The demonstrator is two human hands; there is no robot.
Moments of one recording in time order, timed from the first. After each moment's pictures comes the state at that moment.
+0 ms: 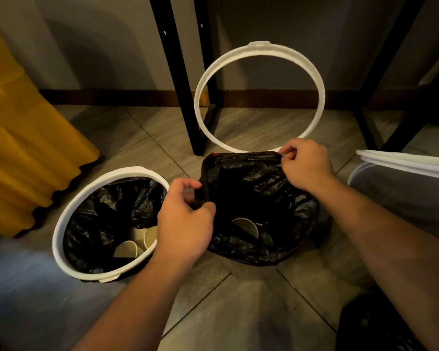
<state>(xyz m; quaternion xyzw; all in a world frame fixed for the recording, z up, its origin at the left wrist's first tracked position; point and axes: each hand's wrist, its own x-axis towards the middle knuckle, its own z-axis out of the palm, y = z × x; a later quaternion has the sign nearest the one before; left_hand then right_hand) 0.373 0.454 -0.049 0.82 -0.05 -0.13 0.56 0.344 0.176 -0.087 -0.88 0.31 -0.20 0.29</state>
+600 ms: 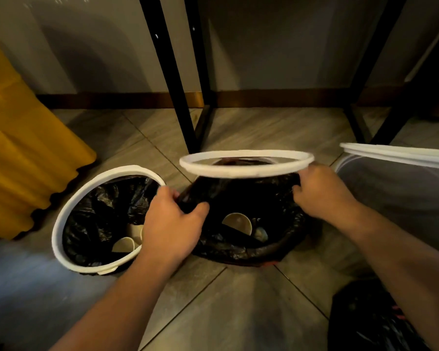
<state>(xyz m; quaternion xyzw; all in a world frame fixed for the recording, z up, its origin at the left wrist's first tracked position) 0.365 0.472 -0.043 0.92 -0.11 -0.08 0.38 0.262 0.195 -0.079 -0.95 0.24 -0.09 0.15</state>
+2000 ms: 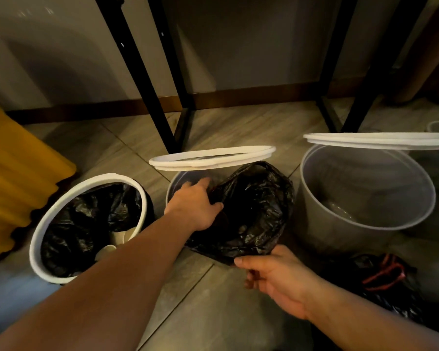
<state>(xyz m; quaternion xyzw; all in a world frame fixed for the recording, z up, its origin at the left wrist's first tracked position) 0.390 0.390 -0.079 0.93 -0.32 -0.18 0.06 0.171 0.321 -0.129 -0.42 0.35 0.02 0.83</state>
